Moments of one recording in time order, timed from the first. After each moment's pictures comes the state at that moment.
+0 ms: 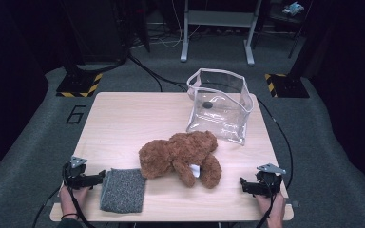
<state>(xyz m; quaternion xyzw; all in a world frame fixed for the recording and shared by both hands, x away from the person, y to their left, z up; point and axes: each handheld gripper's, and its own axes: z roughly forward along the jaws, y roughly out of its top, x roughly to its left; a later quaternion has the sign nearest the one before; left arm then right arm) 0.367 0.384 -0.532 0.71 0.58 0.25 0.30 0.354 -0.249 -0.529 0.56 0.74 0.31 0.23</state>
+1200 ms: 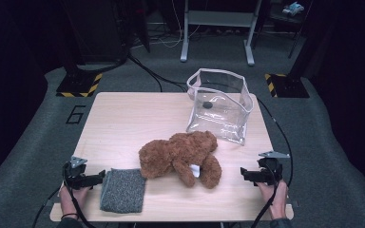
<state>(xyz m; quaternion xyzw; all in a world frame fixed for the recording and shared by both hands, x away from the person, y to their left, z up) 0.367 0.384 -0.533 0.71 0.58 0.25 0.31 0.376 -0.246 -0.482 0.57 0.74 0.32 0.19</state>
